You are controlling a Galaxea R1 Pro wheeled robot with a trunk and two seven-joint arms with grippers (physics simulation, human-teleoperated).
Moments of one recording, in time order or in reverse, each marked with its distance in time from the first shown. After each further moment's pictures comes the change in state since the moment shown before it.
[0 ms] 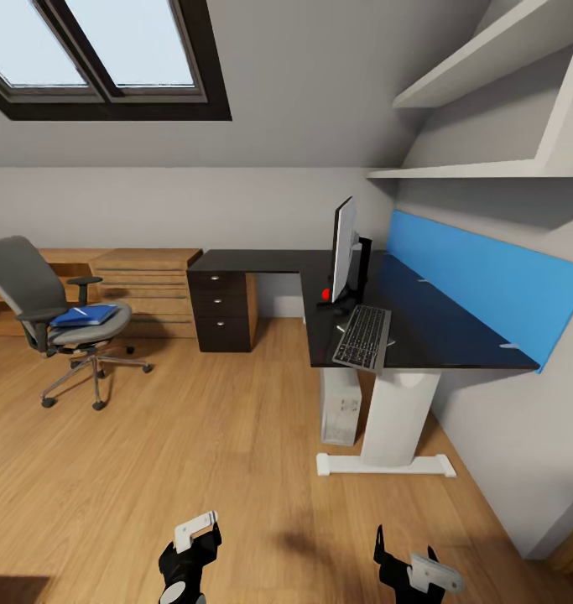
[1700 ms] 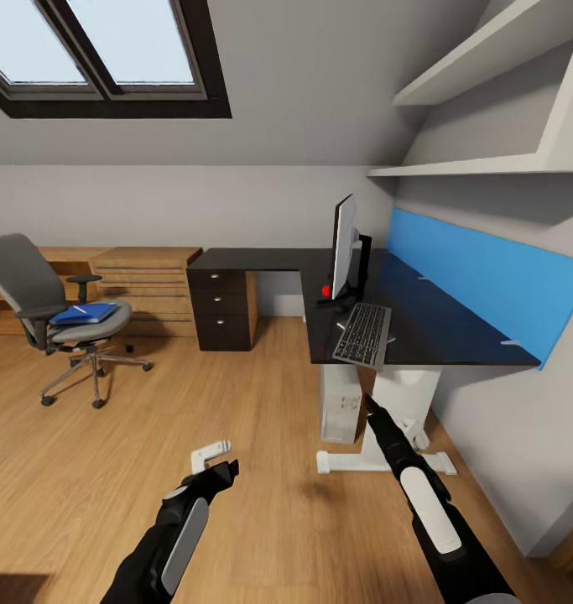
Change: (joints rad) left arm 0.000 -0.001 -0.003 -0.606 0.093 0.645 -0.005; right arm -0.307 -0.078 -0.001 -0.413 -0.923 0.643 0.191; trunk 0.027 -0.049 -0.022
